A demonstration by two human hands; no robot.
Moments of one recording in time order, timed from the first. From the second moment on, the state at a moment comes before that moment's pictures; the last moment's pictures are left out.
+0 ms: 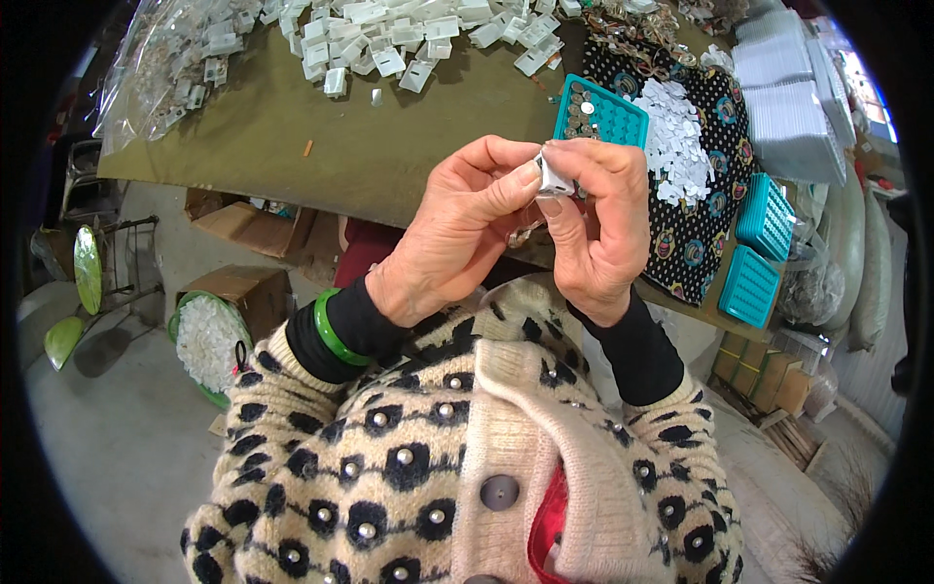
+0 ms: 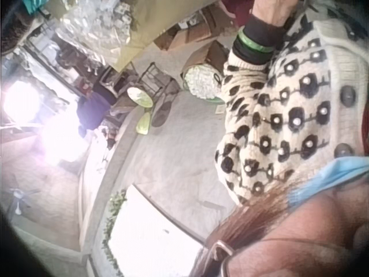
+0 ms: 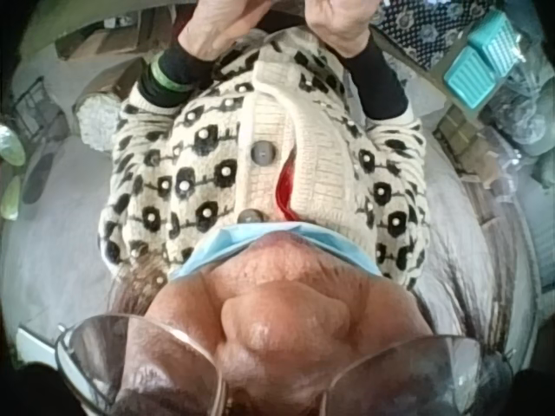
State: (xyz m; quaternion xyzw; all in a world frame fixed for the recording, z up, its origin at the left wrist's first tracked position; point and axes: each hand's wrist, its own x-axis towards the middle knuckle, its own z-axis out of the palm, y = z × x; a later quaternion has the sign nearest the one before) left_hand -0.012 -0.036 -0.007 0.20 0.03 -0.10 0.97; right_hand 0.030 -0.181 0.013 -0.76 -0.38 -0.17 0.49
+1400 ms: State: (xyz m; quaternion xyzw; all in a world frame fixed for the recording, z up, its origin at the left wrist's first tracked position) left_hand -0.012 -0.016 -0.013 0.33 0.03 -0.13 0.93; right_hand 0.032 -0.293 0.028 -0.93 -0.26 -0.01 0.27
